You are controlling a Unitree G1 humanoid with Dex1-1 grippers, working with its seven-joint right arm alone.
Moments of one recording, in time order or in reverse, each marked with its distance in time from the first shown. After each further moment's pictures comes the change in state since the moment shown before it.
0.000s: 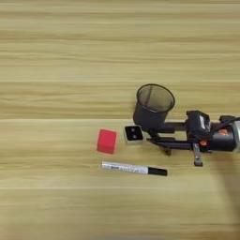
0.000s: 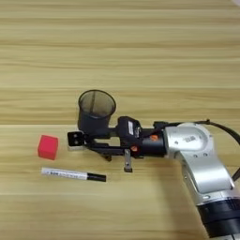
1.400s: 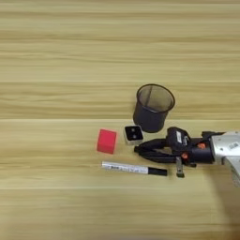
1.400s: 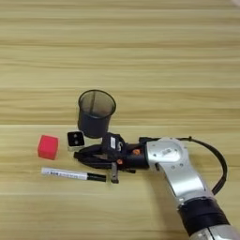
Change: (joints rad) arm -0.051 0.095 0.110 0.316 -0.157 -0.142 -0.087
